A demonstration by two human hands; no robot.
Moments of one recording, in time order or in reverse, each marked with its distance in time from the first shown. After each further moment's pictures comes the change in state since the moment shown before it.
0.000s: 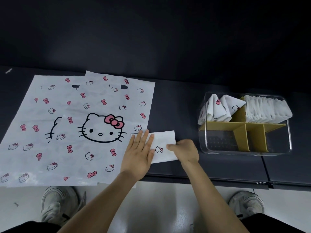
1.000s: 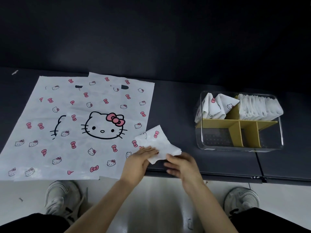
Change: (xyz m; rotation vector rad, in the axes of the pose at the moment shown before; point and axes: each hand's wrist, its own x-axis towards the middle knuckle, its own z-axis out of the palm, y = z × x) left_hand -0.033 0.015 -0.021 -0.596 0.063 -0.026; right_hand -0.062 0.036 -0.007 0.831 -0.291 0.105
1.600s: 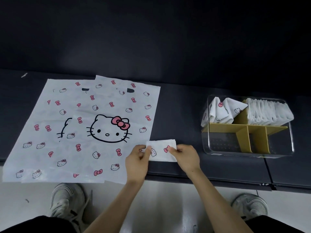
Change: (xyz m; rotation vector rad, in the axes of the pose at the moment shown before) left_hand 0.015 0.025 -0.007 -0.334 0.387 -0.628; right_hand 0.055 -0.010 0.008 -0.981 0.172 -0.405
